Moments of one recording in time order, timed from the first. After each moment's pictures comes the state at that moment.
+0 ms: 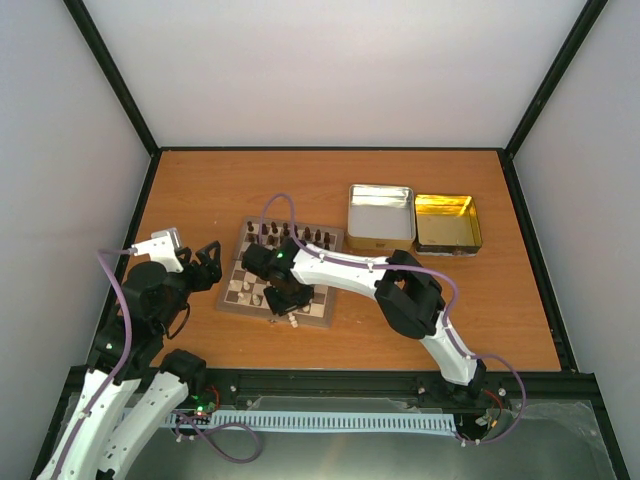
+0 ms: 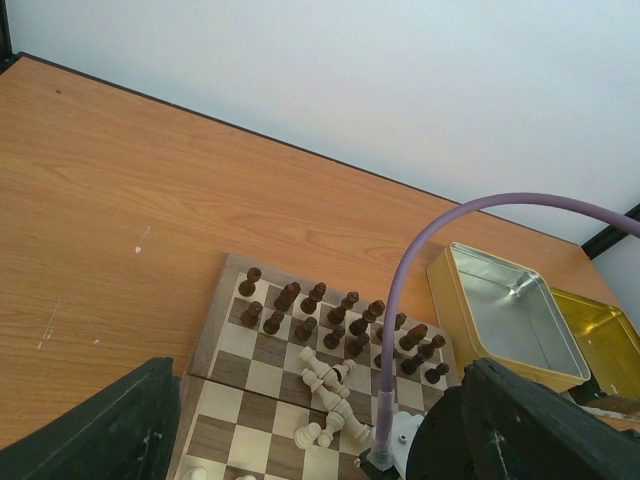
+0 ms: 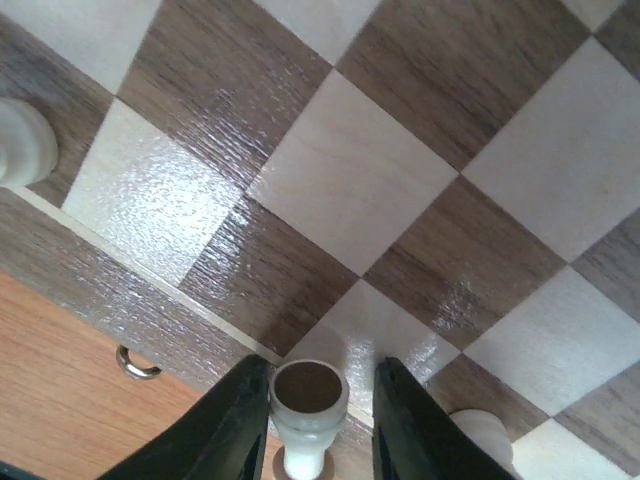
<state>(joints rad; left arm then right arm) -0.38 0.41 0.73 -0.64 -0.18 -0.50 1.12 2.18 1.79 -1.08 -0.06 0.64</state>
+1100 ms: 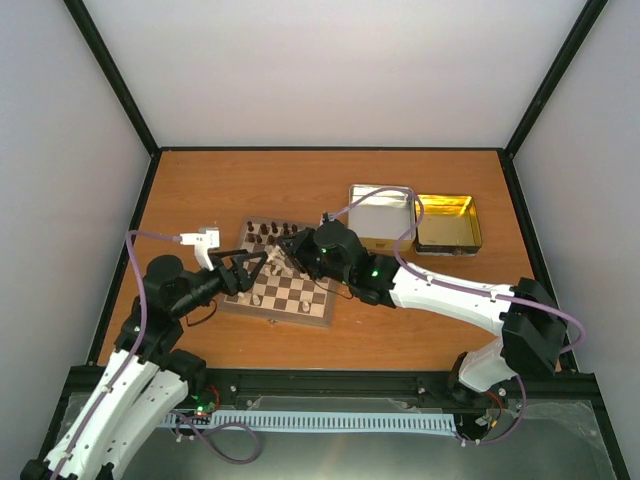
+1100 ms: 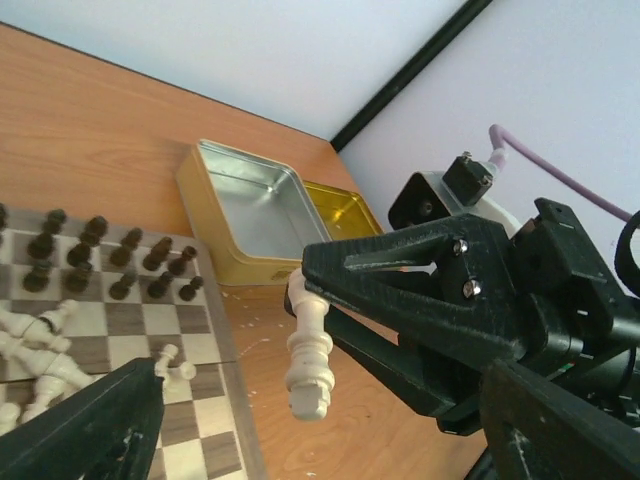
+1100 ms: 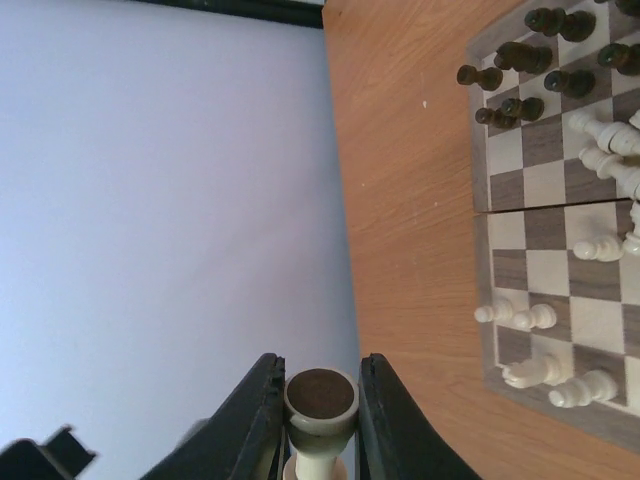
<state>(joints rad) -0.38 0.47 0.57 -0.32 0.39 -0.60 1.04 1.48 1.07 0.05 0.07 1.44</state>
